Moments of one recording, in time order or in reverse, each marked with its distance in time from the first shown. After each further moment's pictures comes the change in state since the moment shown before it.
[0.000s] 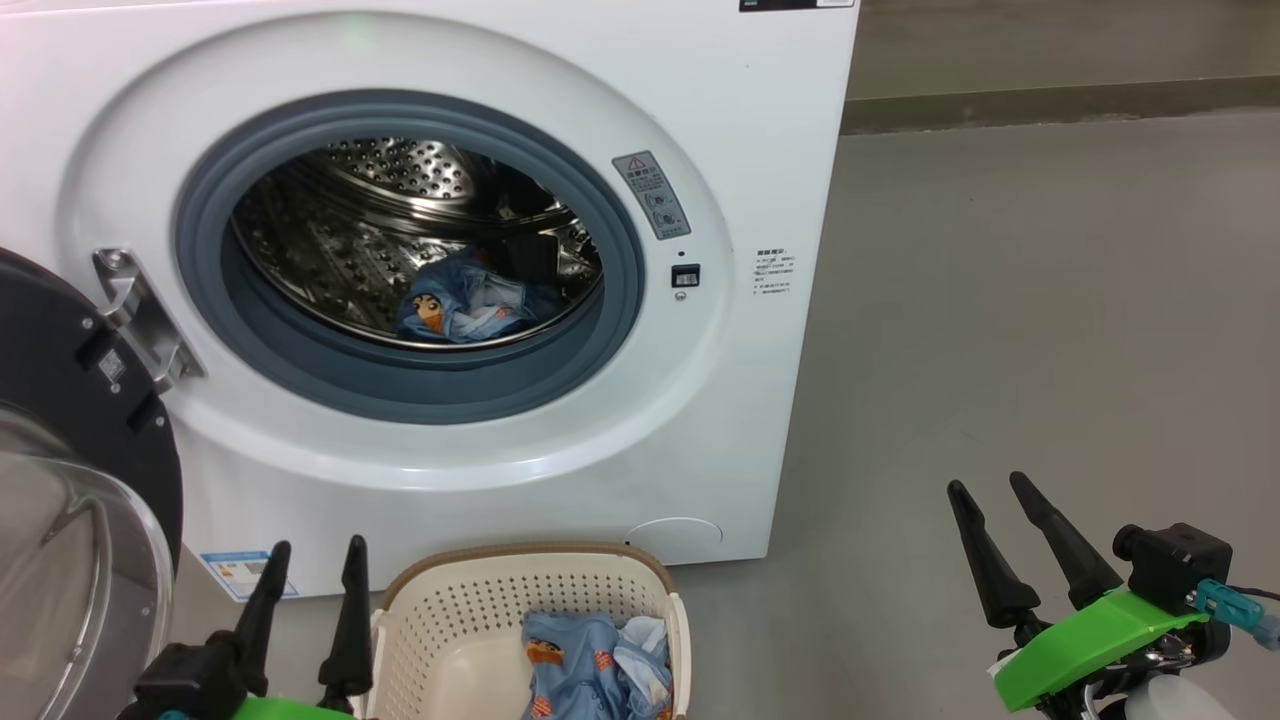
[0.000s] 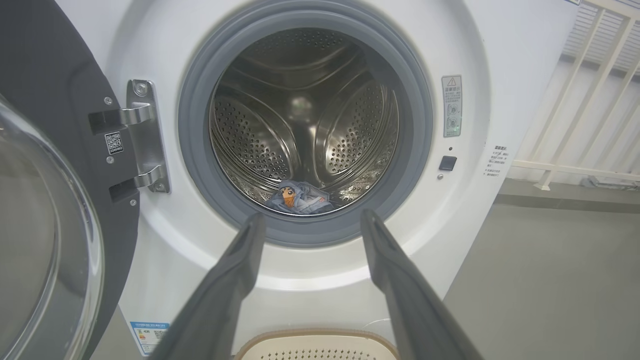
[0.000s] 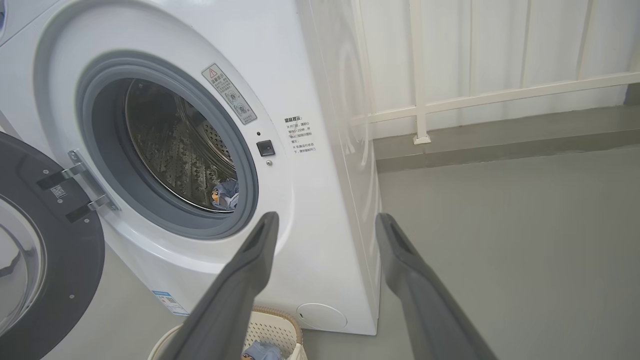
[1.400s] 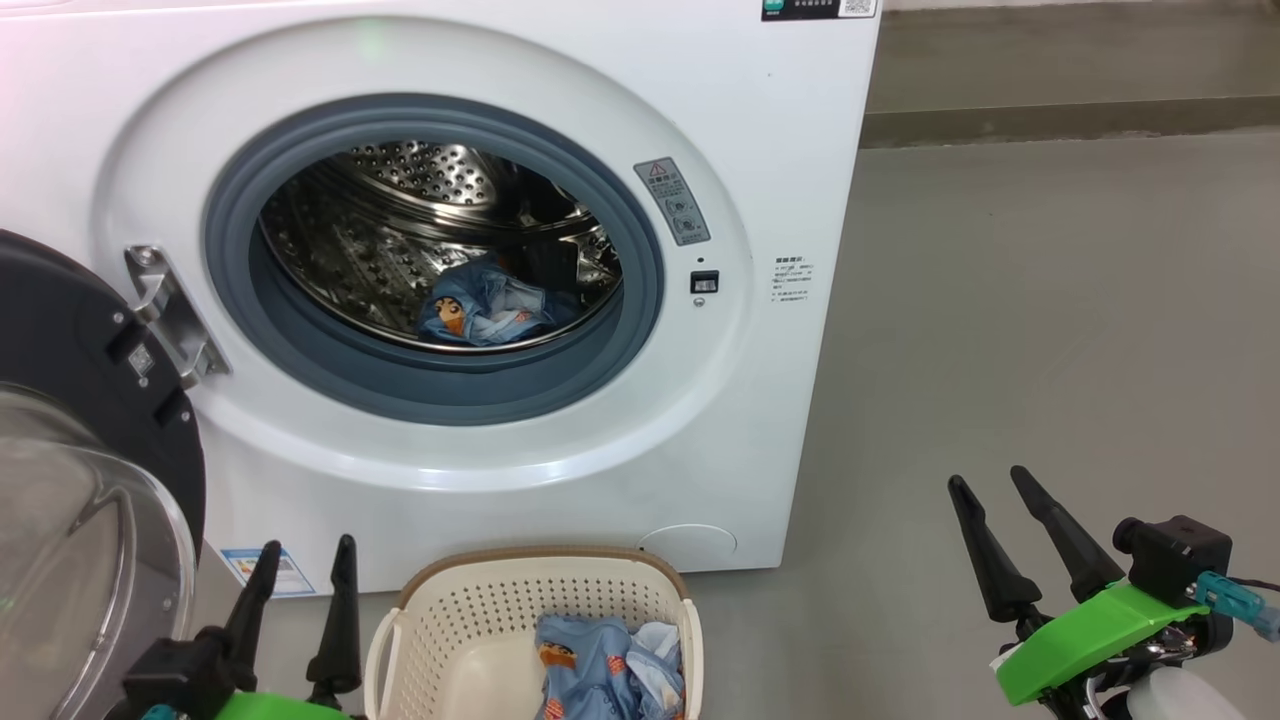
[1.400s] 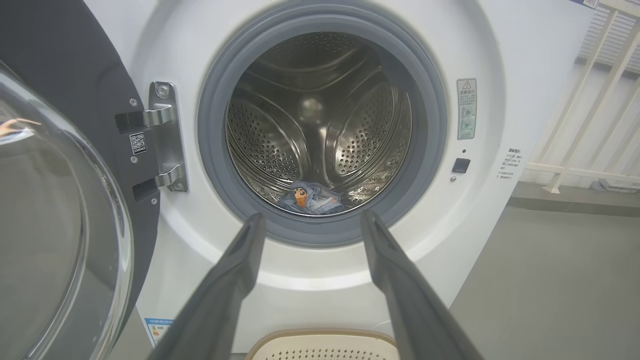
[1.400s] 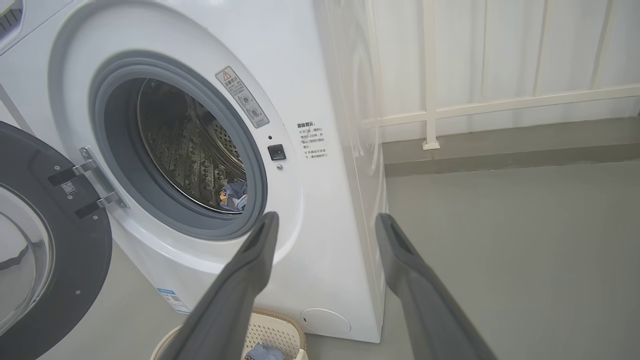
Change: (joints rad) left arm -0.034 0.003 0.024 0.062 0.005 -0.035 -0.002; right arm -0.016 -0.010 0.016 0.012 0.001 0.000 0.000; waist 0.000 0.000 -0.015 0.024
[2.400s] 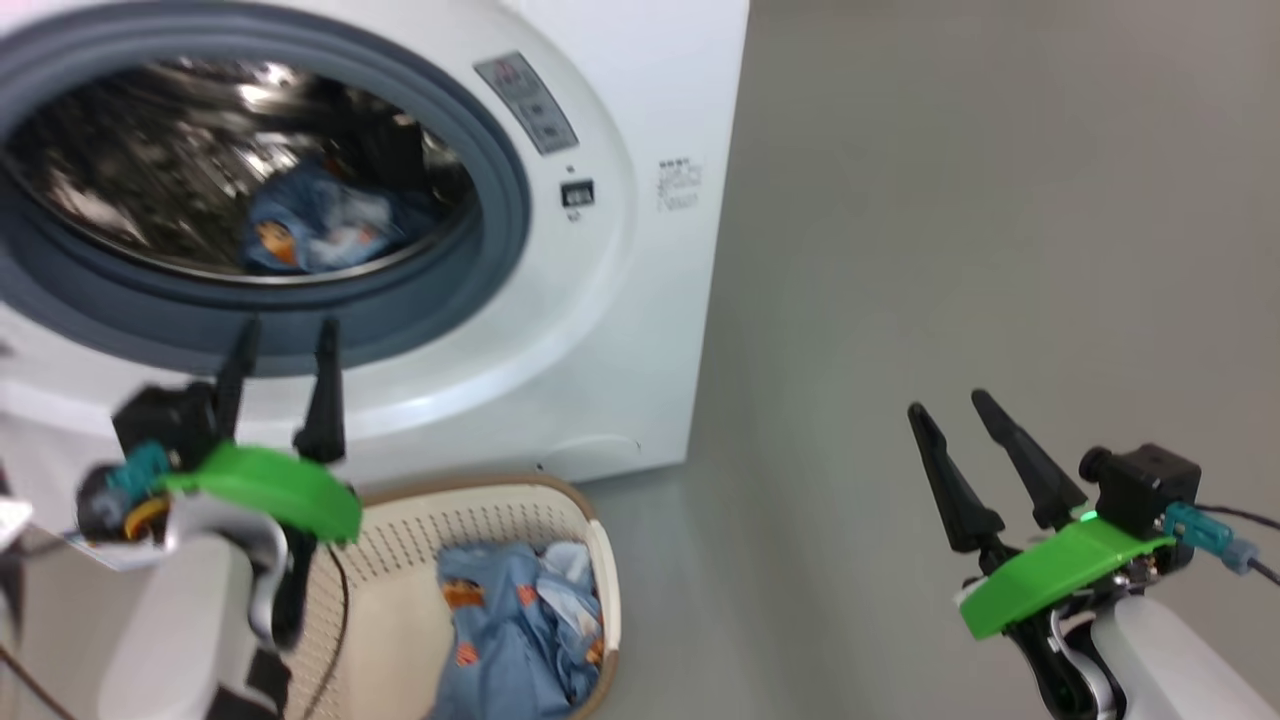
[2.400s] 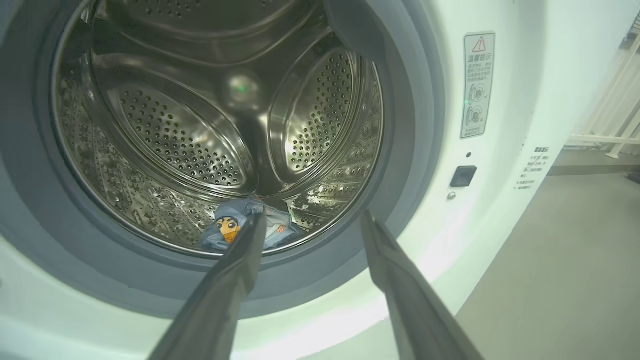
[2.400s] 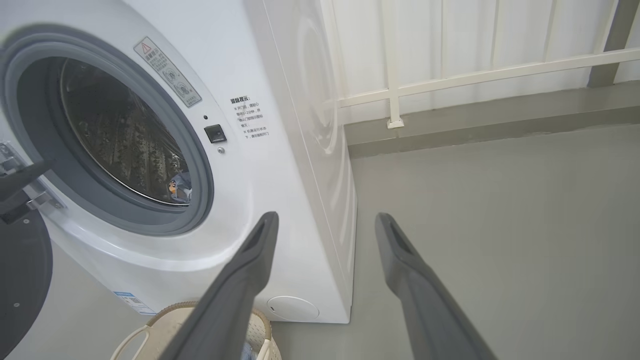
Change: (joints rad) left arm -0.495 0.035 -0.083 0.366 -0.010 -0.002 0.000; right arm -0.131 0.025 0.039 0.001 -0.007 0.000 0.000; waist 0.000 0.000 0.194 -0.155
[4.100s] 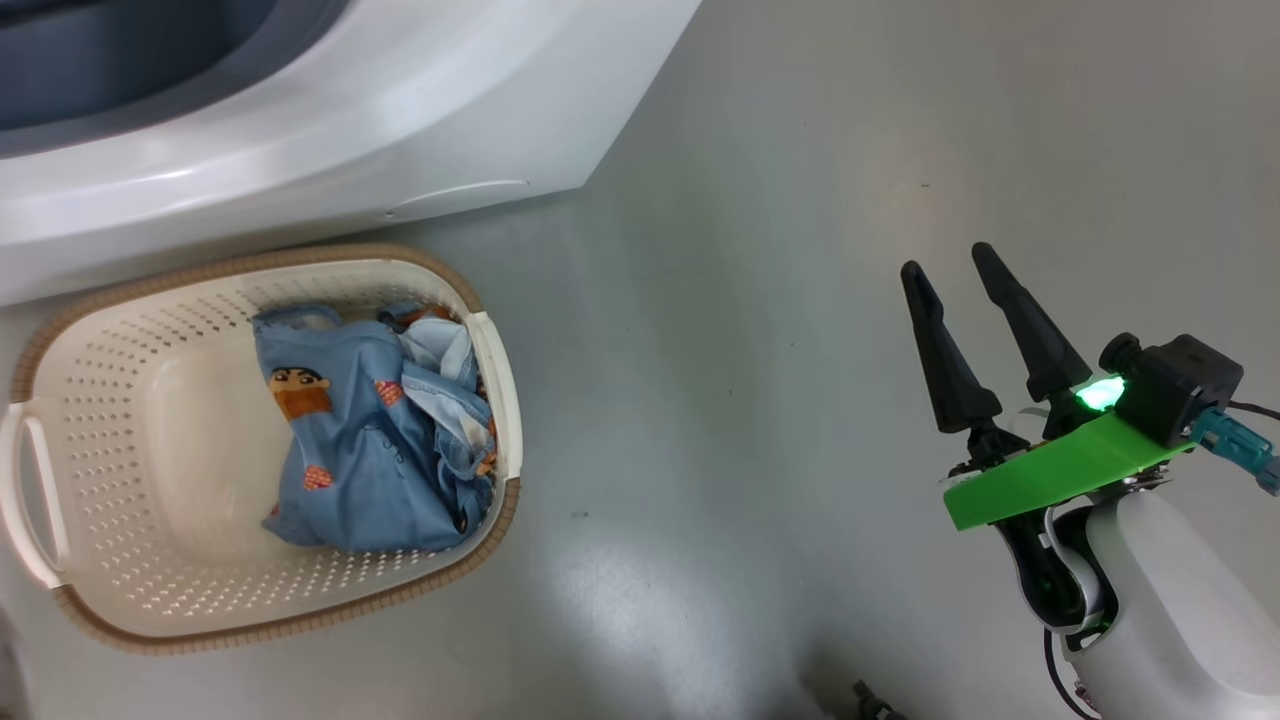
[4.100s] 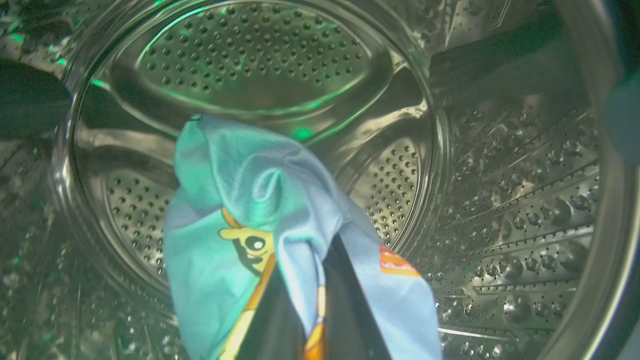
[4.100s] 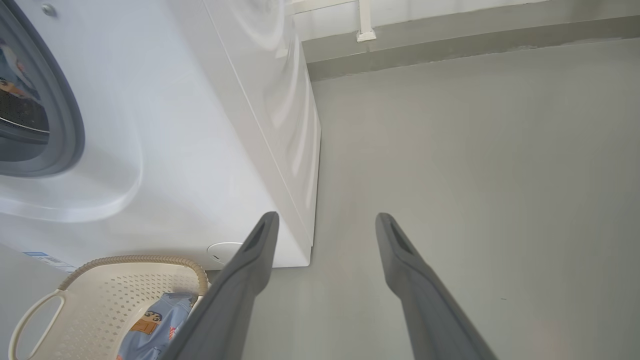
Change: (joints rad) left arm -0.660 0.184 0.103 -0.096 0.002 0.010 -0.001; right arm -0.117 0.054 -0.069 -0.120 -0.066 0.000 0.000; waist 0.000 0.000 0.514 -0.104
